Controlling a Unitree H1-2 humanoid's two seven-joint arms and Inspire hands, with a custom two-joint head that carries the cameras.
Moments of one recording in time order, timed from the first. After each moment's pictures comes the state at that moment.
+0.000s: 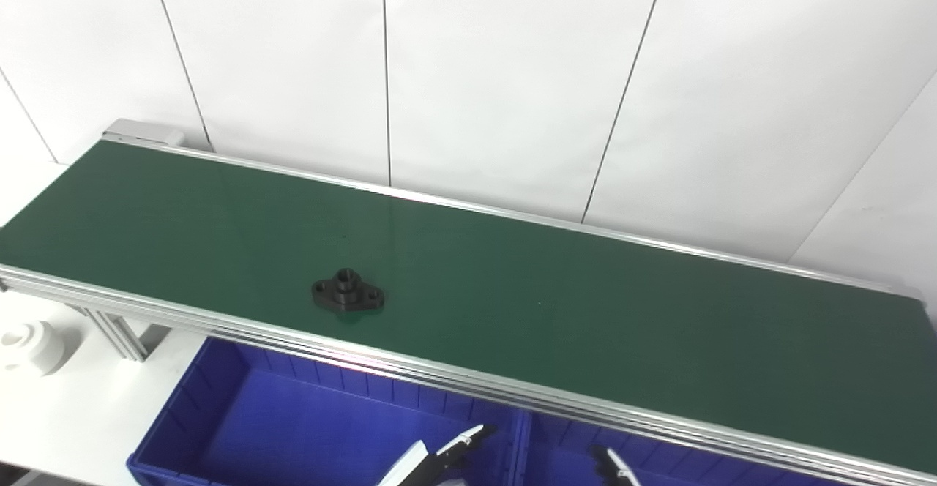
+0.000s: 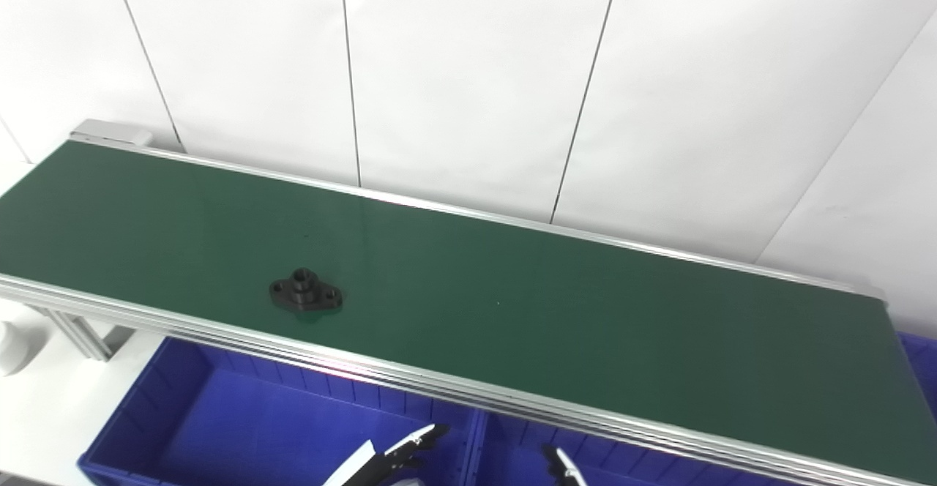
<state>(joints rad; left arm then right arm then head) 0.05 0.13 -0.46 0.46 0.29 -0.44 -0.01 0.16 -0.28 0.49 0.29 -0.30 -0.44 -0.46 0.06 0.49</state>
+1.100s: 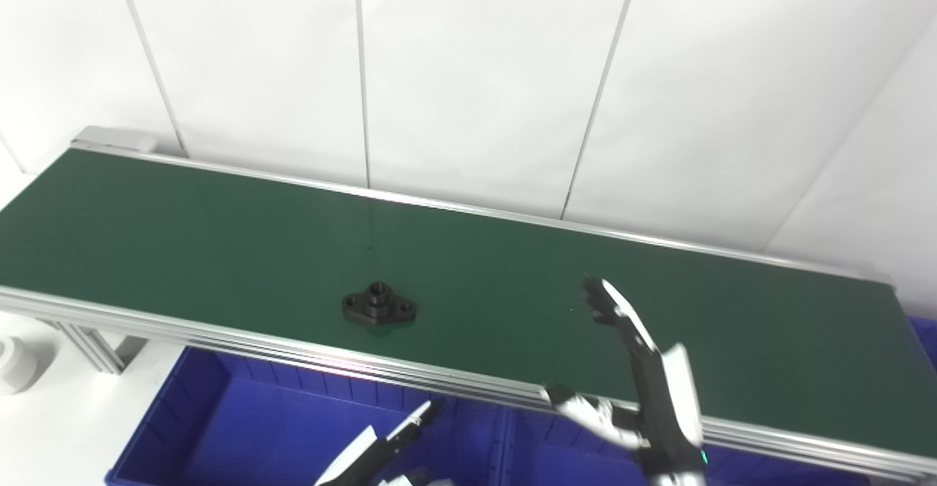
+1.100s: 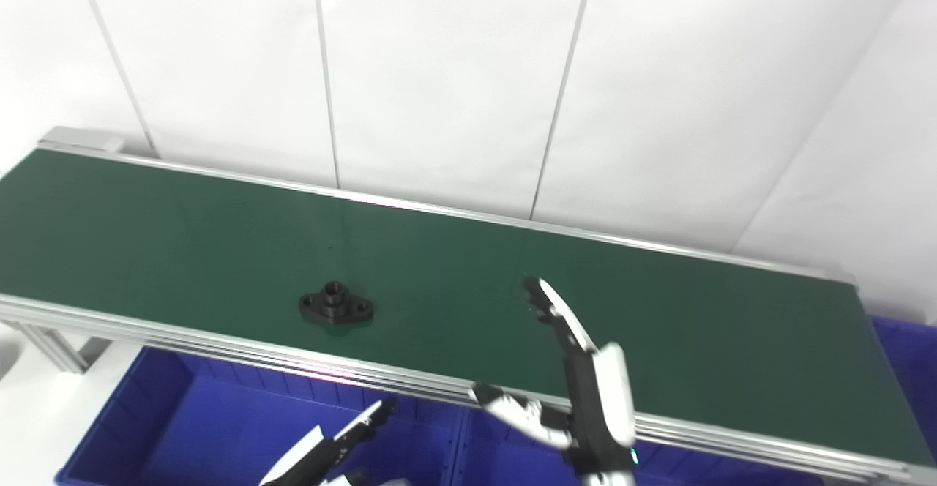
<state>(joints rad) 0.05 0.22 -0.38 0.37 0.18 -0.44 -0.15 0.01 -0.11 0.25 -0.15 -0.46 -0.20 -0.13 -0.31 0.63</state>
